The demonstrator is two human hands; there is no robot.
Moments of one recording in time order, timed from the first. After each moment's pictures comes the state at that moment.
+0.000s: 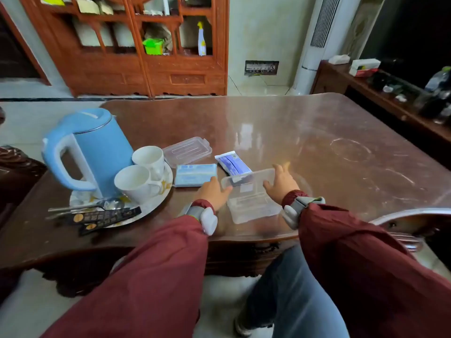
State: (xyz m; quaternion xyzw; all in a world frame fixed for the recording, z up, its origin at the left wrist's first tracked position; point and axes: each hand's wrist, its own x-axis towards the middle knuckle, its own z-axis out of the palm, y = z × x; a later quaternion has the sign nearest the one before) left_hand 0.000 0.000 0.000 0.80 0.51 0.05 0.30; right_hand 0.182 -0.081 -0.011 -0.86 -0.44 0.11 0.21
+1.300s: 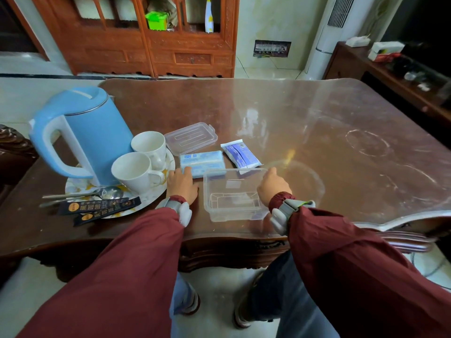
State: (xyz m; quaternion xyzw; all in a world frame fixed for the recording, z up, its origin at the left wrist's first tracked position) left_hand -0.048 0.080 -0.071 0.83 0.55 0.08 0.11; right_hand 0.141 -0.053 -0.030 -0.90 -0.34 0.17 0.19
